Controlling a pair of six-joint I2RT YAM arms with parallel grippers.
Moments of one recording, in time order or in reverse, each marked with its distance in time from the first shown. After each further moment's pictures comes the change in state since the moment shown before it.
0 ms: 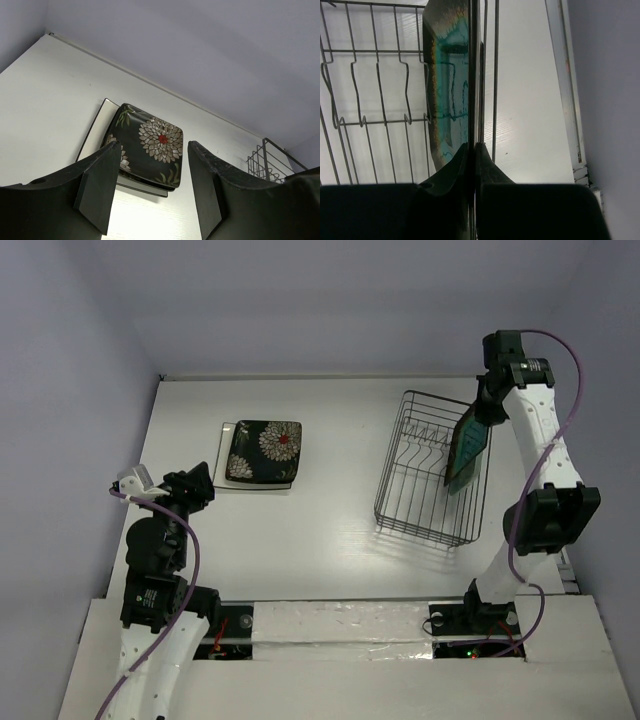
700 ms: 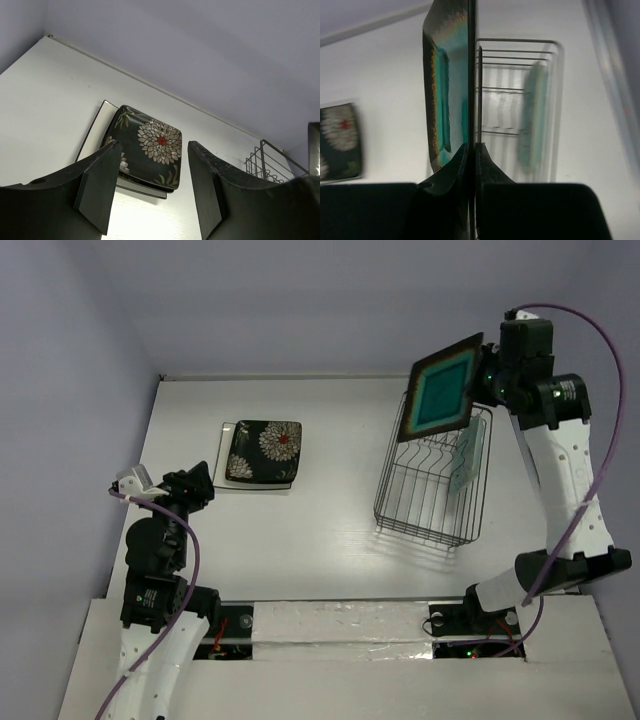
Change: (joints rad) left arm 0.001 0.000 0.000 0.009 0.000 0.000; right arm 0.131 -0.210 0.189 0.012 -0.135 0.159
